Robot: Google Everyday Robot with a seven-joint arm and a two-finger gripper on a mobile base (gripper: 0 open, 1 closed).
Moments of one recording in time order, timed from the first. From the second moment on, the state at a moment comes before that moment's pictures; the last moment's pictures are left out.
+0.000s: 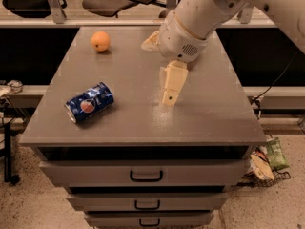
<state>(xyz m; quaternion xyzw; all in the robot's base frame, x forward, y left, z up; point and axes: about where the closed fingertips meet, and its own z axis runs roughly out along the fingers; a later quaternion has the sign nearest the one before) 0.527 -0.006 0.930 -0.76 0.59 0.11 0.24</state>
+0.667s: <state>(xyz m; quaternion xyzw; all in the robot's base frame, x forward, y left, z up) 0.536 0.015 0.932 -0.77 0.57 0.12 0.26</state>
